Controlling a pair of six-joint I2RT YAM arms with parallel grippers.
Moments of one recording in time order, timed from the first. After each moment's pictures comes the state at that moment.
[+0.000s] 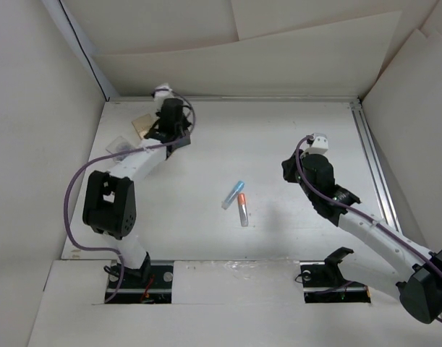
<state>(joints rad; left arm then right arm) -0.25 1.74 1.31 -0.03 -0.39 -0.54 0.55 1.00 0.69 -0.05 0.34 0.48</state>
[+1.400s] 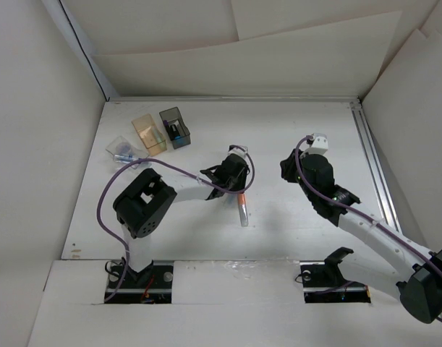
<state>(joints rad) -0.83 1.84 1.04 0.01 -0.20 -0.47 0.56 1.00 0.69 -0.05 0.36 0.48</state>
